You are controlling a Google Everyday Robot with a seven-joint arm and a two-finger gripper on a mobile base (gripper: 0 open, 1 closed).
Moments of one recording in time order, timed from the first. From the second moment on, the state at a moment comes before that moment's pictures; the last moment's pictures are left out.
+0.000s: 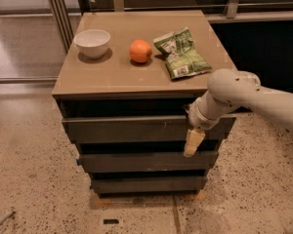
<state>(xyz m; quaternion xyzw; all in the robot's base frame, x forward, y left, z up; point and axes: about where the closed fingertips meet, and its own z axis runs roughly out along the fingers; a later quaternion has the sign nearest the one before) 0.596 -0.147 0.643 -0.67 0.71 0.06 0.19</state>
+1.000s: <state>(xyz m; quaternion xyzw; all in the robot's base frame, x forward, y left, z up) 0.583 -0.151 0.635 -0.67 0.72 0.07 0.16</state>
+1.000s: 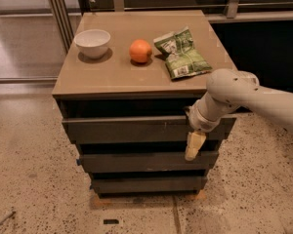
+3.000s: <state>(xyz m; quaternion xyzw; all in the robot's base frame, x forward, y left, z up) 0.456 -0.167 0.682 -0.66 0.73 0.17 0.06</state>
